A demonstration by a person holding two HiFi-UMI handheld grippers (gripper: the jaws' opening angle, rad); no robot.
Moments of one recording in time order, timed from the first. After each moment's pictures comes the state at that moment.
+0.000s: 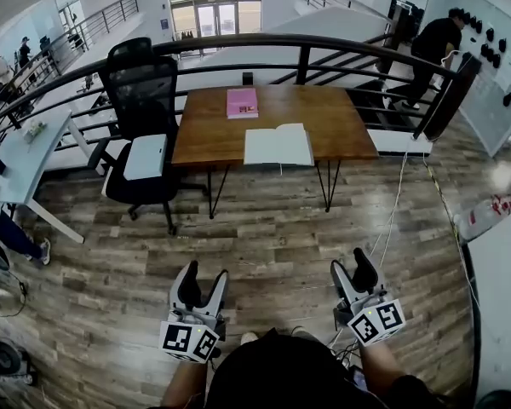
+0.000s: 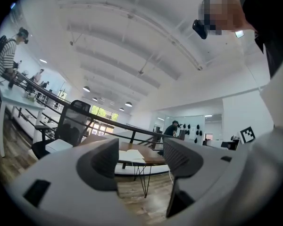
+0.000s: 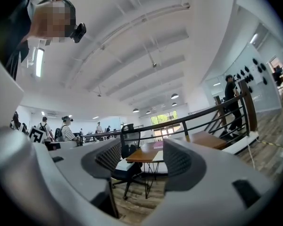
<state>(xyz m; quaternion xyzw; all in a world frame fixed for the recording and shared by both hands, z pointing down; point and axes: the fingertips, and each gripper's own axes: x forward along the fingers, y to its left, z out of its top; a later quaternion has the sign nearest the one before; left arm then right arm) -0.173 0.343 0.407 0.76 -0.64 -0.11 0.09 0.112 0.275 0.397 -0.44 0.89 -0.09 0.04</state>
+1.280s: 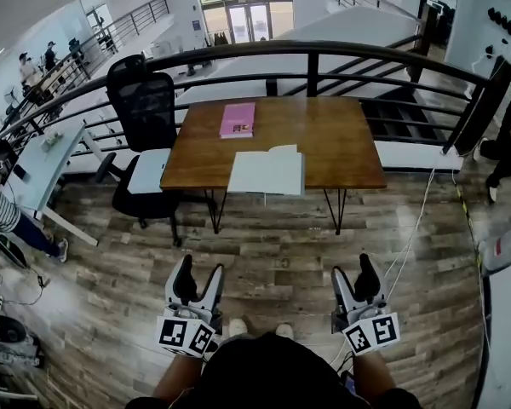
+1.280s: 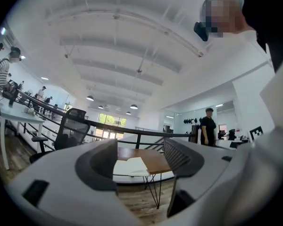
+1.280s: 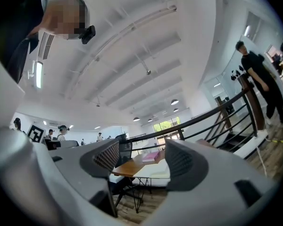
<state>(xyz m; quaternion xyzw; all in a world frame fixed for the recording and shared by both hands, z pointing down) -0.065 0.180 0.386 0.72 -0.69 -0.07 0.04 0.231 0.100 0.403 -0.42 0.90 -0.09 0.11</state>
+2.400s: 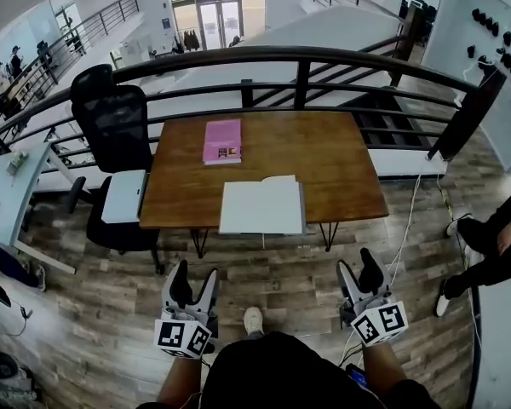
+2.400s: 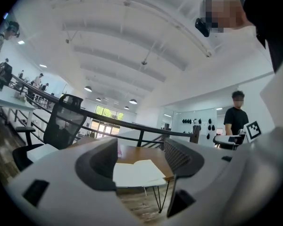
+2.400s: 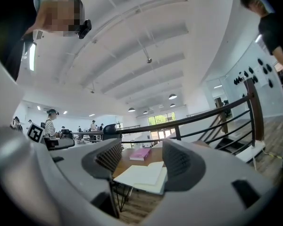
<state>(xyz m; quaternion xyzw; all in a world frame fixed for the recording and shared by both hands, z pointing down) -0.164 0.009 0.434 0.74 -0.67 -0.08 0.09 0.157 -0.067 0.416 -0.45 0.89 -0.08 0.03</state>
